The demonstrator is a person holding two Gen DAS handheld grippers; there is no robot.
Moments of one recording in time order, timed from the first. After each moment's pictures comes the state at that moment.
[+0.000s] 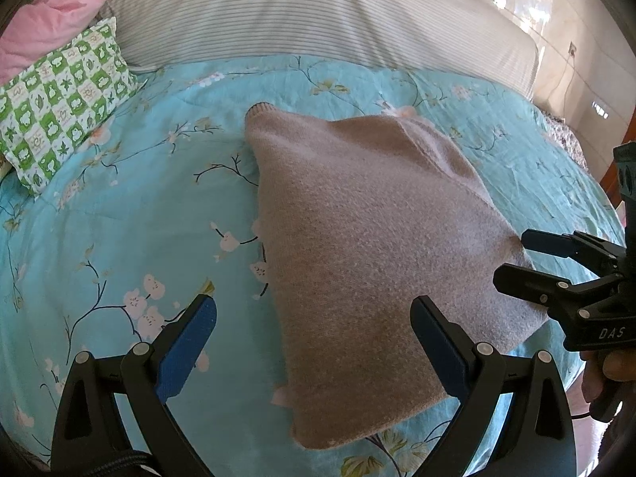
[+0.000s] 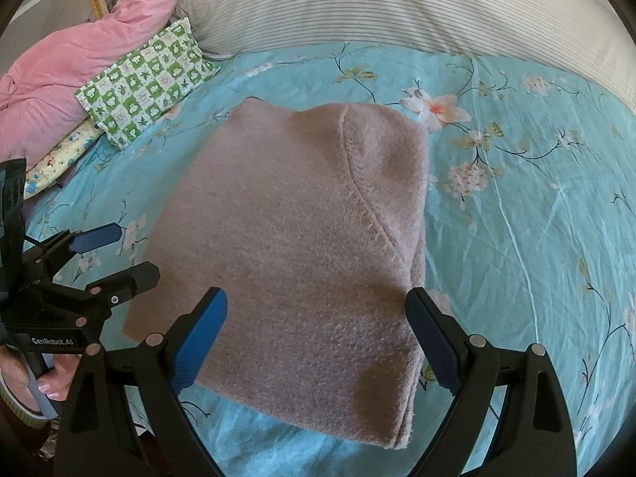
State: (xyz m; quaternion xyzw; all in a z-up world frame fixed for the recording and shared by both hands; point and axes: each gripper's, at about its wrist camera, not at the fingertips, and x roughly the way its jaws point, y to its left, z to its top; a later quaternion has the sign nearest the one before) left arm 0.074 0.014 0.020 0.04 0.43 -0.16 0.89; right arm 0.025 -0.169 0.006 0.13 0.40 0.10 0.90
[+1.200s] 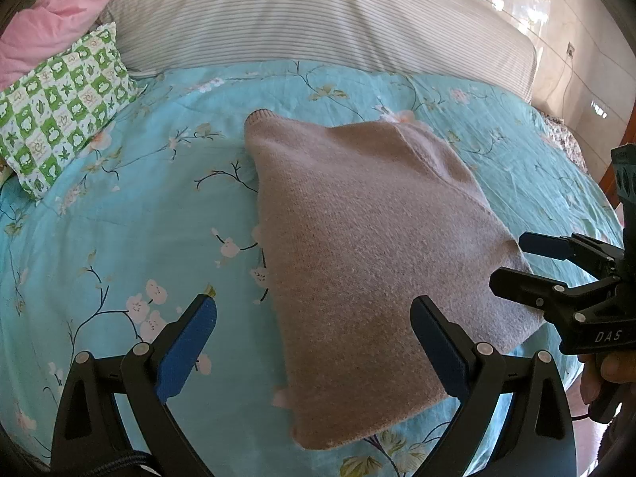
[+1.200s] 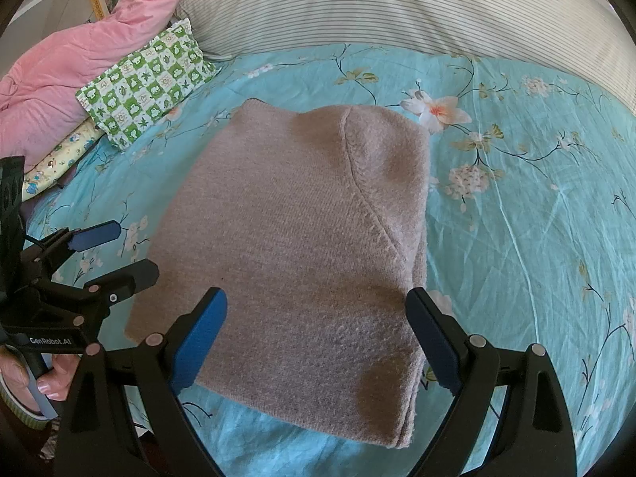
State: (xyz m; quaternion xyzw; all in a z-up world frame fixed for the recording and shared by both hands) left arm 0.073 0.011 0.024 0.04 0.42 -0.16 0.89; right arm 0.025 -0.167 0.010 0.13 0.40 0.10 0.90
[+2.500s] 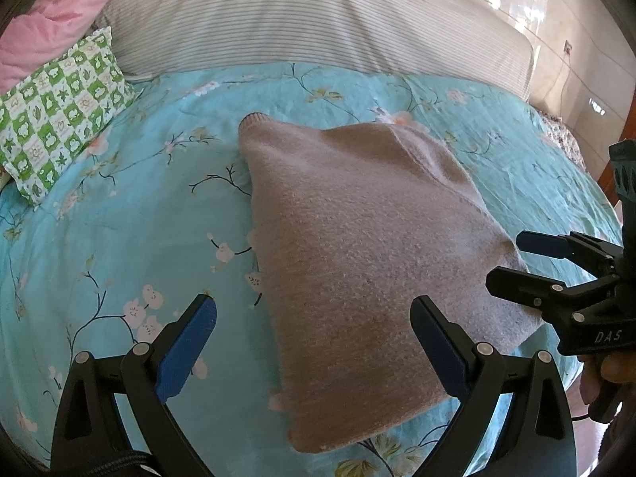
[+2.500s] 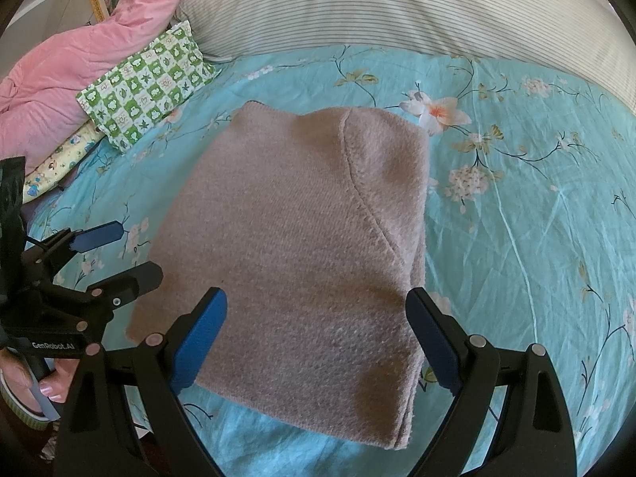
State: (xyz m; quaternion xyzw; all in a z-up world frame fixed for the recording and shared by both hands) left arm 0.070 0.006 0.026 0.05 0.42 -0.16 0.89; right arm 0.024 -0.166 0.012 0.14 0.40 0.09 0.90
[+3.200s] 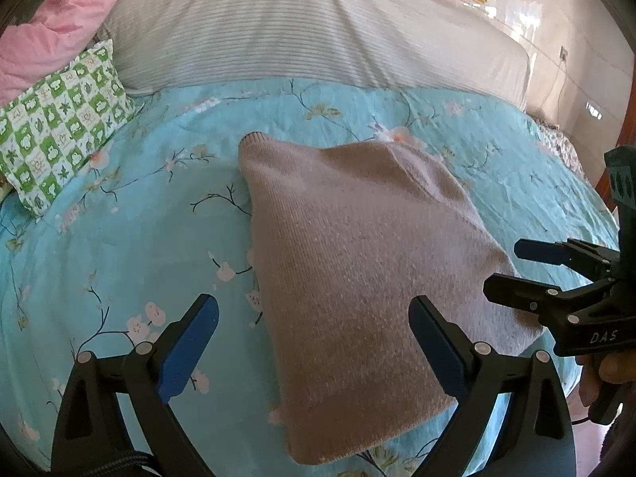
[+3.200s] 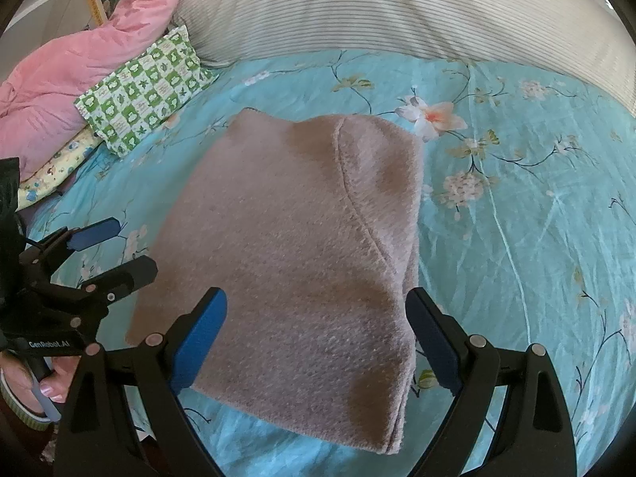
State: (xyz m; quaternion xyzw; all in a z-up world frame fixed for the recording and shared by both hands) left arm 0.067 0.003 0.033 0.04 0.40 -0.16 0.90; right arm 0.025 -0.170 0.016 0.14 0.39 0.09 0.91
